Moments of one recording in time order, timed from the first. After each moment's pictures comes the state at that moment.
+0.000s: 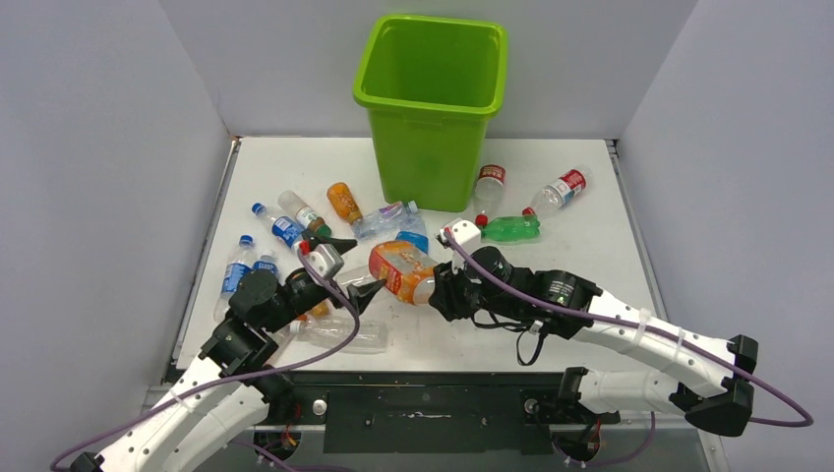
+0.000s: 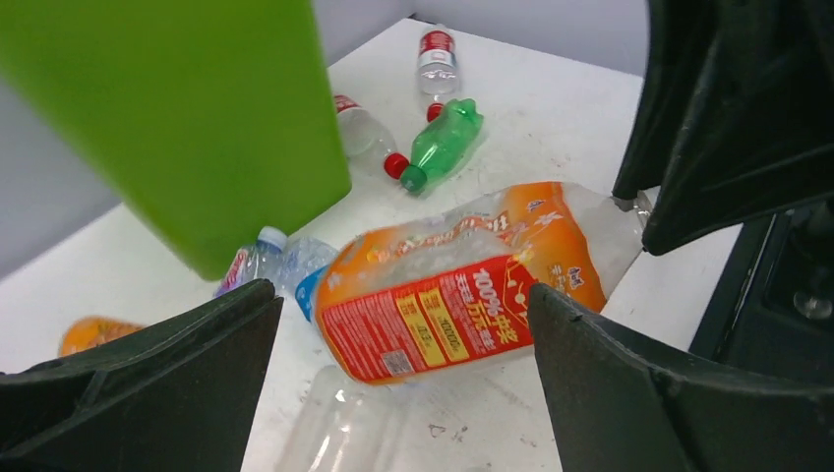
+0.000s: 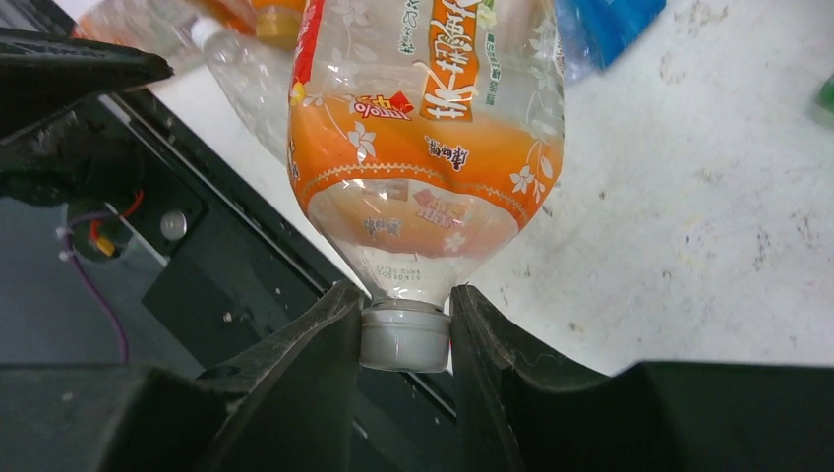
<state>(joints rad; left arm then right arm) -0.64 0.54 0.56 0.01 0.21 -0.01 1.11 1.08 1.11 -0.66 0.19 0.43</state>
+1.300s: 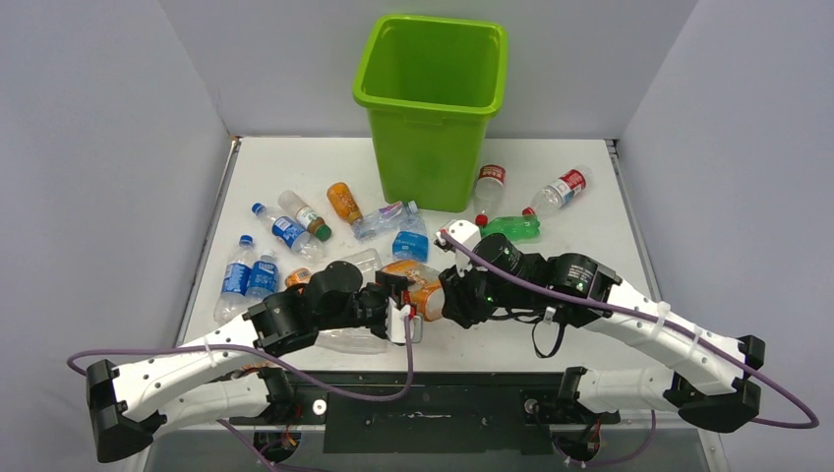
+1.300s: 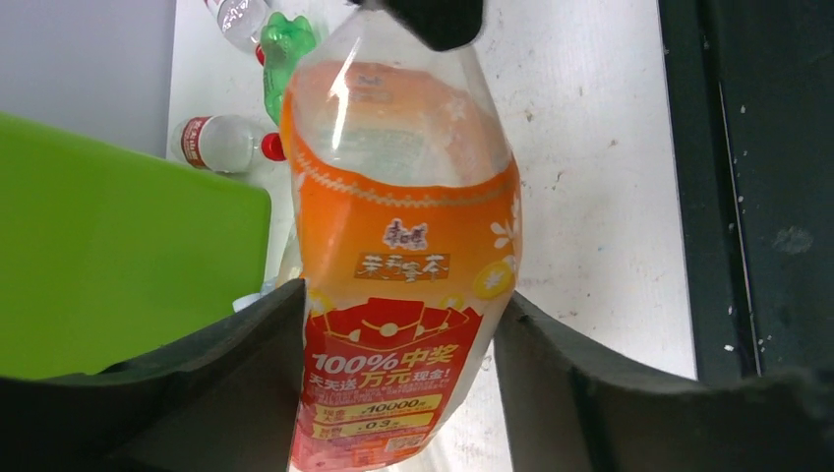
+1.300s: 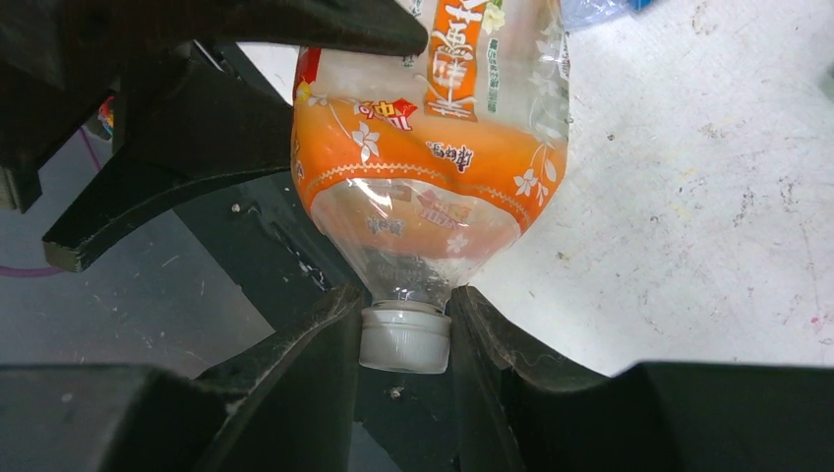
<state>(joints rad) -1.06 0.91 0.81 -0.35 0.17 0.74 1.11 1.12 1.33 -1.01 0.03 0.33</state>
